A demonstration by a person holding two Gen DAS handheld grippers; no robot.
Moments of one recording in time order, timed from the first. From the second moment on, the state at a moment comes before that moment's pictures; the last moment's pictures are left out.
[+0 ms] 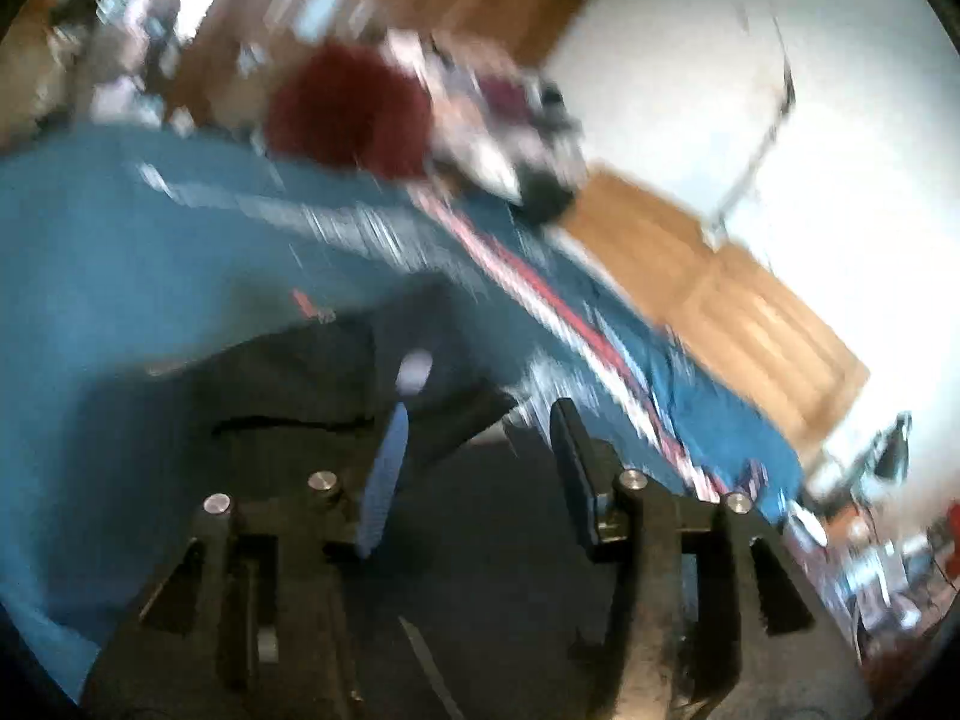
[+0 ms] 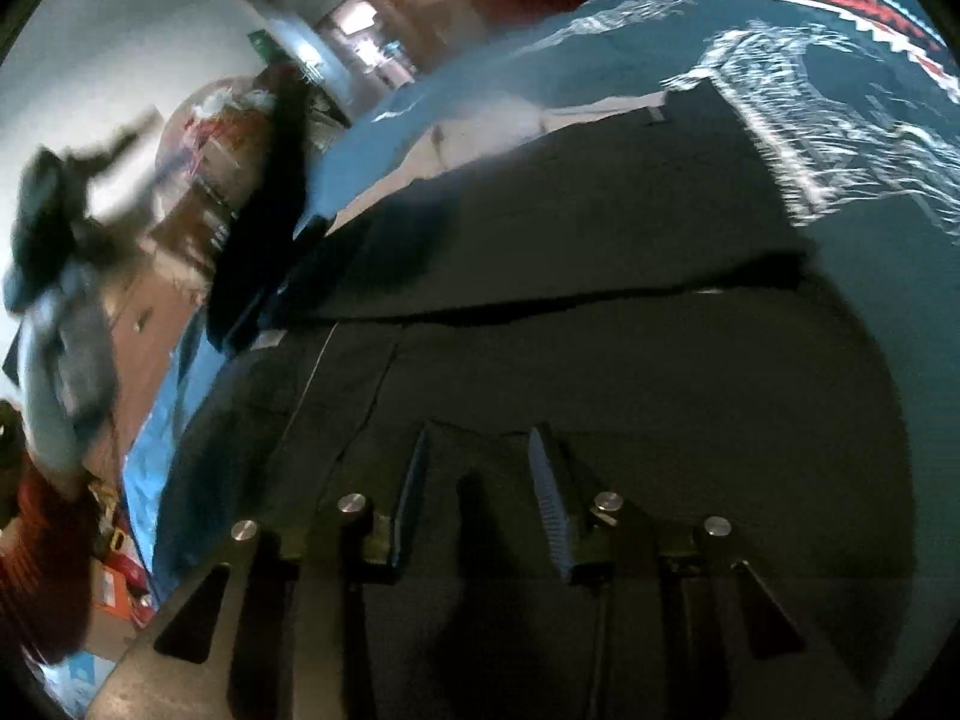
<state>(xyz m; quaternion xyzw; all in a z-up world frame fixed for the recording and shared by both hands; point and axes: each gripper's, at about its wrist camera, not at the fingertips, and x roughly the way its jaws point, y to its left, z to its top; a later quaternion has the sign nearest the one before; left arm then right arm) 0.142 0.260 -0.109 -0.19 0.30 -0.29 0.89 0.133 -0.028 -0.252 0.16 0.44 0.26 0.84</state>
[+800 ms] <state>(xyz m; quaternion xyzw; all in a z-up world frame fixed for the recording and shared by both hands) 0.069 0.384 -0.244 -0.29 0.34 -0.11 0.89 0.329 0.079 -0.280 0.25 0.56 0.32 0.72</state>
